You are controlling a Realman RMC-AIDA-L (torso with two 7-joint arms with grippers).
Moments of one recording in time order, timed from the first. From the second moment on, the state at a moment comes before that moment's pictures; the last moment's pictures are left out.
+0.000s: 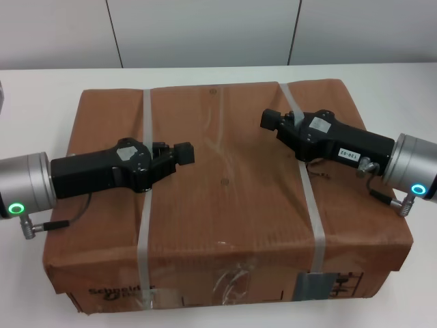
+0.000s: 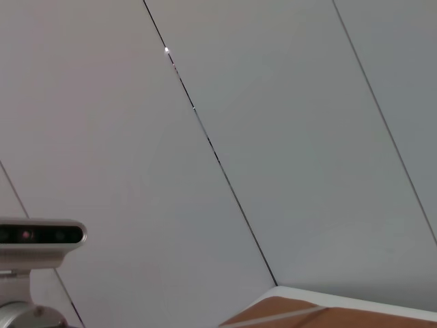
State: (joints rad) left arm -0.75 -2.04 2.87 -0.31 -0.39 1.73 -1.26; right arm 0.51 2.07 -1.12 -0.37 -1.29 -1.35 1.26
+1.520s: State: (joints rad) left arm -0.77 -2.04 2.87 -0.35 -0.34 1.74 -1.30; right arm 0.51 2.07 -1.14 -0.37 -1.29 -1.35 1.24
